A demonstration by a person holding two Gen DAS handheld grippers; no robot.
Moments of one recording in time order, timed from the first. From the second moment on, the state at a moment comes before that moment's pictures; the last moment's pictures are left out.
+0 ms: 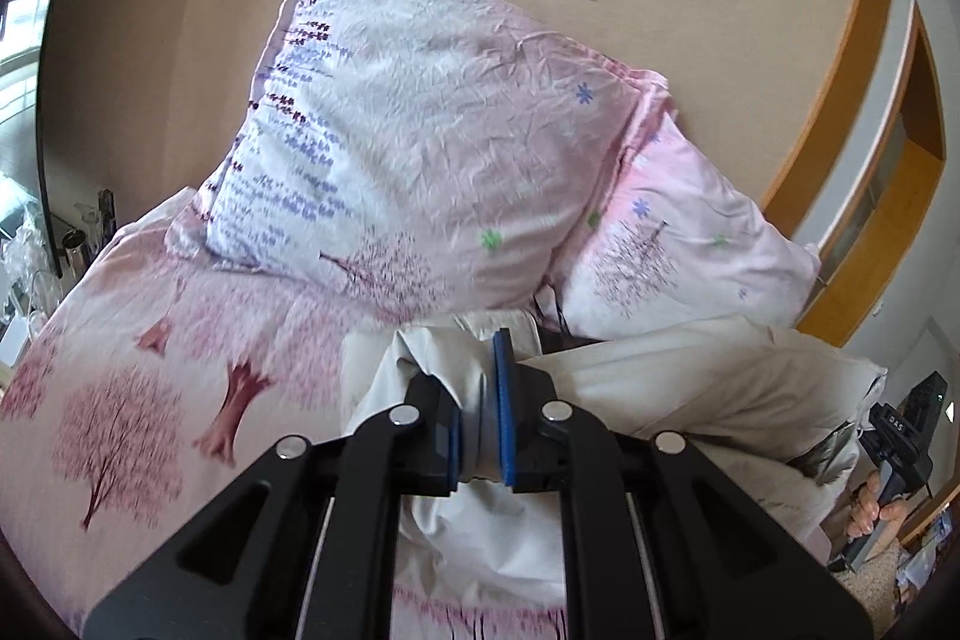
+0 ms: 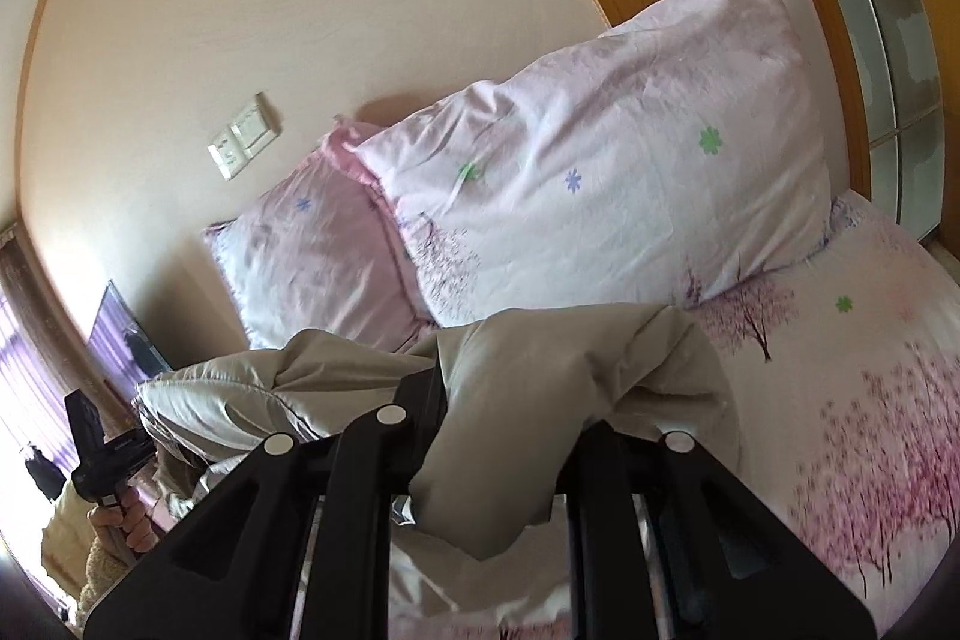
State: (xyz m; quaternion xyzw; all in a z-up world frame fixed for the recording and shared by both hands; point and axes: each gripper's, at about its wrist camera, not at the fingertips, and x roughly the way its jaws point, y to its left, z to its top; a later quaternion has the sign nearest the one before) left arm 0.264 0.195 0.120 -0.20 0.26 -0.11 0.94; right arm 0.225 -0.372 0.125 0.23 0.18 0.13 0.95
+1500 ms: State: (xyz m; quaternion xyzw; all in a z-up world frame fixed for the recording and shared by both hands) left arm 0.374 0.161 0.095 -0.22 0.33 -0.11 0.91; right arm 0.346 -0.337 0.093 0.19 0.29 0.03 0.94
